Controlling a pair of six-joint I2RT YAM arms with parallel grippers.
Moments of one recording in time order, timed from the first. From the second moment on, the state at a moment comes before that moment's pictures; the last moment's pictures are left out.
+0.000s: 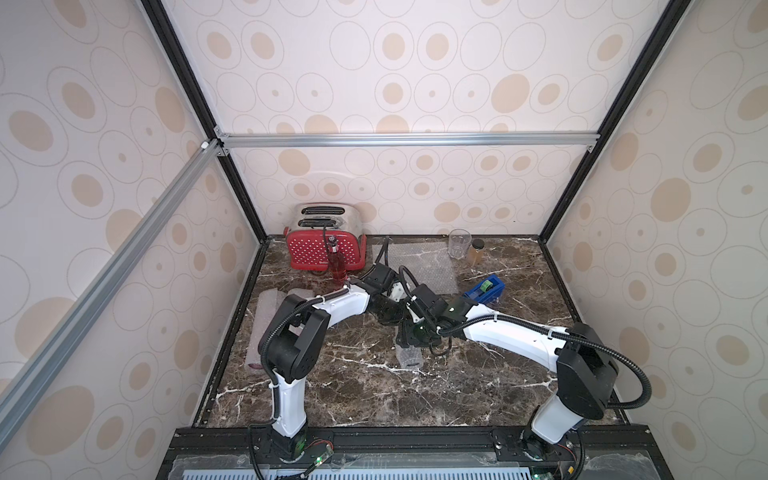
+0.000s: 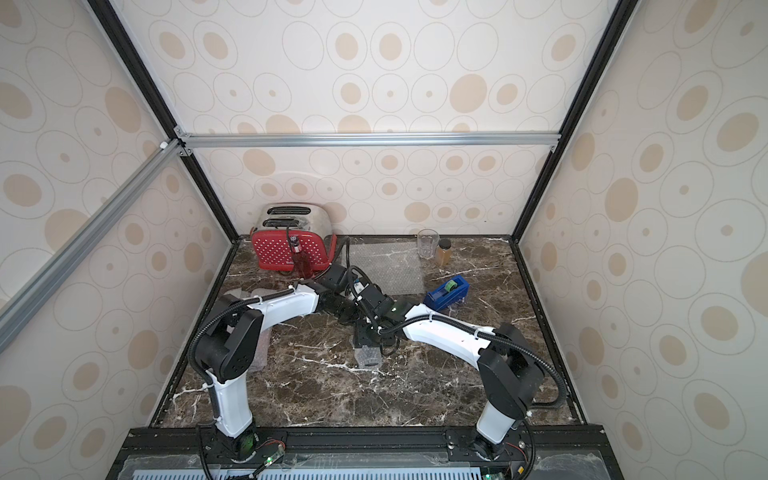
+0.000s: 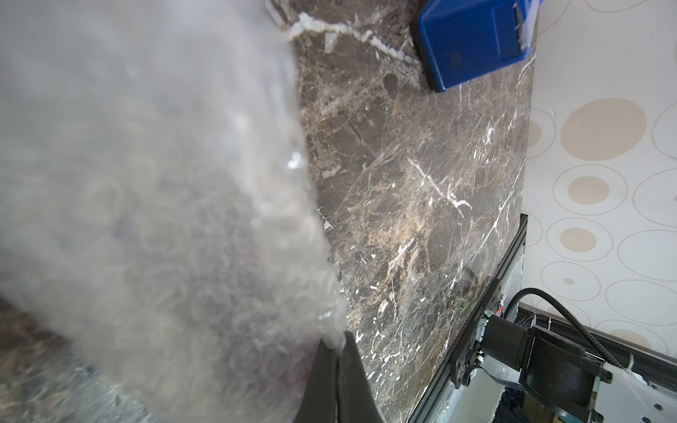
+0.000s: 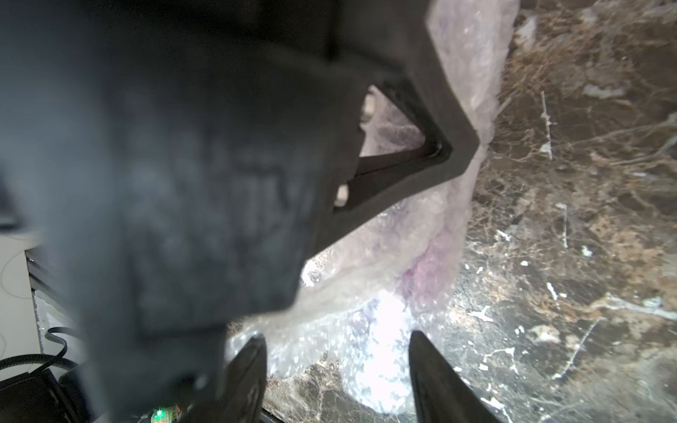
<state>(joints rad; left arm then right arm) -0.54 1.93 1.27 -0.46 0.60 -0.44 0.86 1.65 1.22 -0.67 -0.13 0.75</state>
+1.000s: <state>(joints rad) -0.55 1.93 1.27 -0.45 0.59 -0.43 0.88 1.59 1.10 -0.66 0.00 0.80</state>
